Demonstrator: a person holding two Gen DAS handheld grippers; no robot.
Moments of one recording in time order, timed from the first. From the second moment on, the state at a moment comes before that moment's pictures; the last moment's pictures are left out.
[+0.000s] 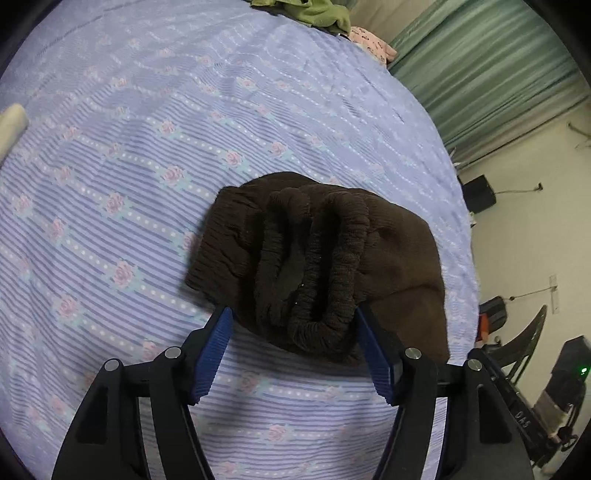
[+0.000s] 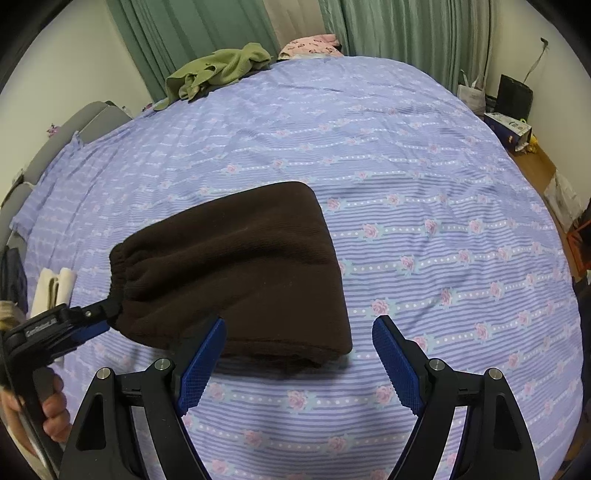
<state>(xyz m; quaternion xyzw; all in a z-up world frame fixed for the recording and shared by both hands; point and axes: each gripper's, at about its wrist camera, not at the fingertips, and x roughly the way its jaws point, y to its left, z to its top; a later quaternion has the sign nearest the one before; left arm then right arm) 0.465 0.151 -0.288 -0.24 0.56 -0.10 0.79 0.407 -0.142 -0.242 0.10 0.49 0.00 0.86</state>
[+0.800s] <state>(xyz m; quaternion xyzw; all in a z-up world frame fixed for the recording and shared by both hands) 0.495 0.170 -0.279 -0.20 0.53 -0.10 0.82 0.412 -0.143 -0.230 0.11 0.47 -0.01 0.87</state>
